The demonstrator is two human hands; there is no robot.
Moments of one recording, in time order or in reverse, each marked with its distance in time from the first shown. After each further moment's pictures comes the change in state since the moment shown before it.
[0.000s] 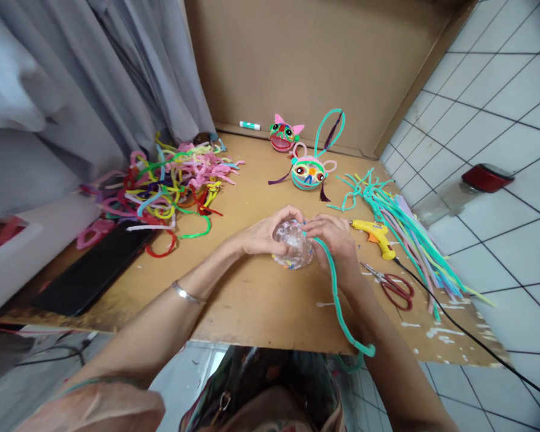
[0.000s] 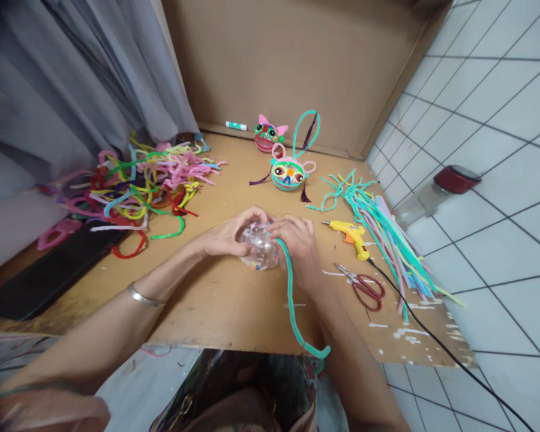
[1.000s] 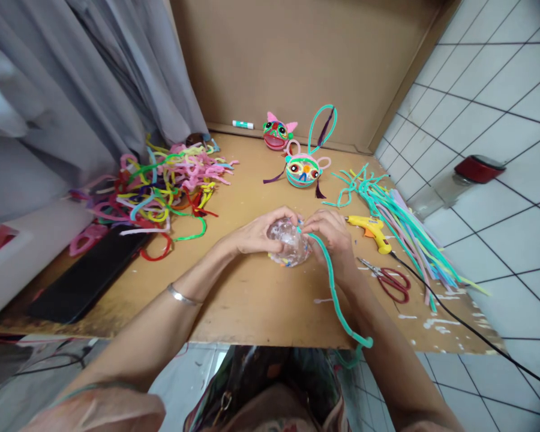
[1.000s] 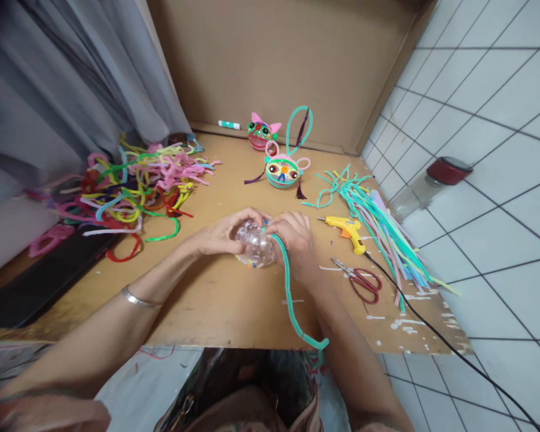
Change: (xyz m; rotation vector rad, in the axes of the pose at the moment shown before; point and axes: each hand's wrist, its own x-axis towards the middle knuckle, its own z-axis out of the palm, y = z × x) left_hand -0.001 0.006 -0.002 0.021 -0.019 -0.042; right_hand -0.001 0.002 0.001 0.006 0.030 0.044
